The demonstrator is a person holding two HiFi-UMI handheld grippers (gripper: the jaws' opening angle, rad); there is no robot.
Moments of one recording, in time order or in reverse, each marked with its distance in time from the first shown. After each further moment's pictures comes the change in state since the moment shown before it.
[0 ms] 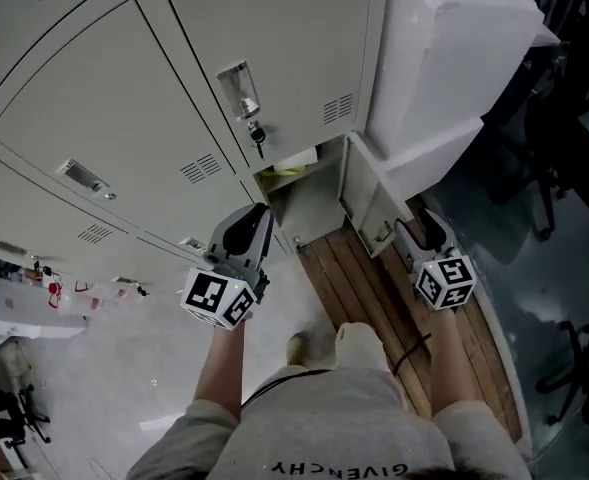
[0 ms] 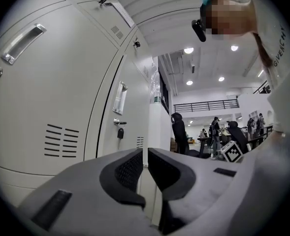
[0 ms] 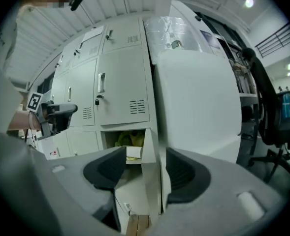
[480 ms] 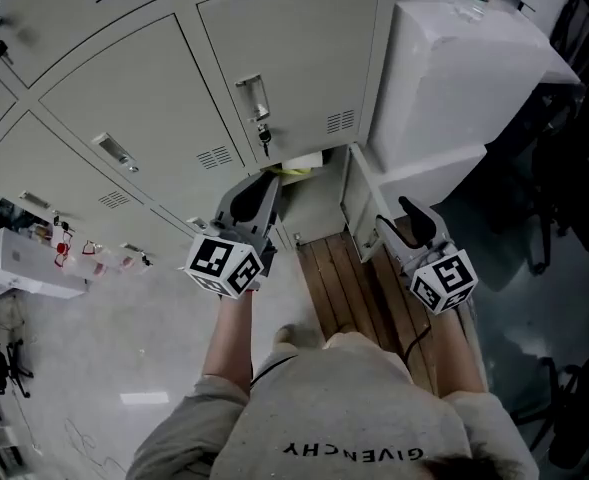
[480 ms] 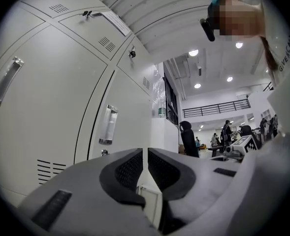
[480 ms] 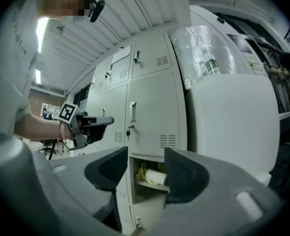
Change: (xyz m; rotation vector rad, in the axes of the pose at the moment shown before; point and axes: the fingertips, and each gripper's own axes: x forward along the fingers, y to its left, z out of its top) left arm 0.031 -0.033 0.083 -0.002 -0.080 0.126; right arm -0.031 0.056 0.127 -0.139 -0.133 0.366
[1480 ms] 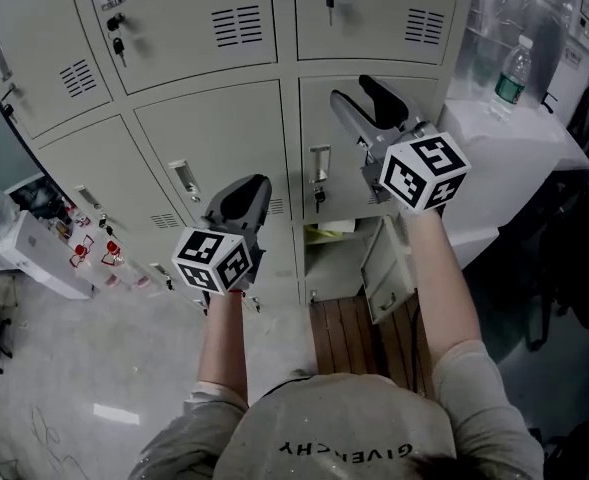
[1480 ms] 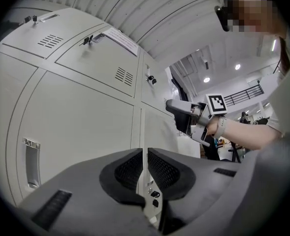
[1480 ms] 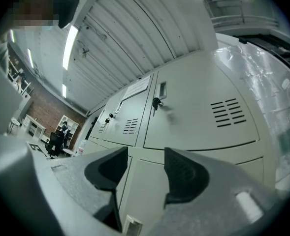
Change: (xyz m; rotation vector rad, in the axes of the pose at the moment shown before) left arm -0.041 0.085 0.141 0.098 -0.029 0.185; right arm 0.187 0.077 0.344 -0.156 -0.413 0.232
